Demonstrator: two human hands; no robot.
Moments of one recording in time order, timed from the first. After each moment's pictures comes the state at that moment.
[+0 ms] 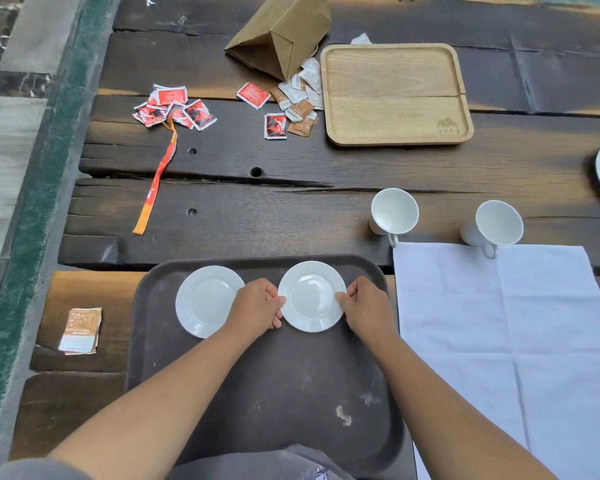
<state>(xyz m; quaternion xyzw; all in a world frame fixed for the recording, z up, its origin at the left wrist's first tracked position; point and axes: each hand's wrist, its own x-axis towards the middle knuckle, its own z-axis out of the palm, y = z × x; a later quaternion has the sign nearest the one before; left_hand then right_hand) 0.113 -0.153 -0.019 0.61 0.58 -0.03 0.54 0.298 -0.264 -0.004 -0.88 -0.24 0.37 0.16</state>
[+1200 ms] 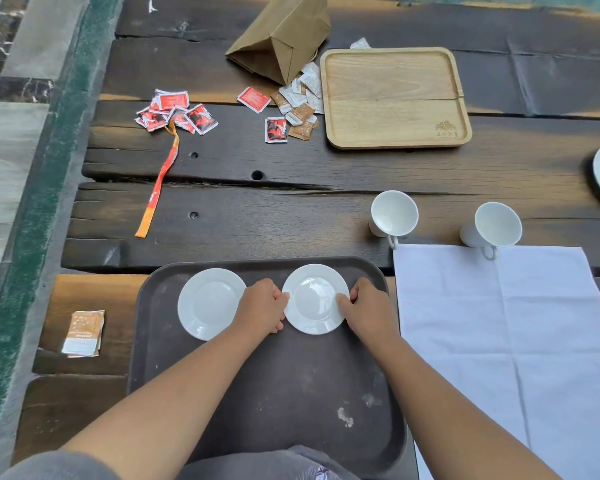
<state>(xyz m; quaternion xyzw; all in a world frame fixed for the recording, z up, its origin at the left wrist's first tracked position) 0.126 -0.152 -0.021 0.65 0.58 -0.07 0.49 0.302 -0.268 -0.017 -0.89 -0.29 0.34 0.13</state>
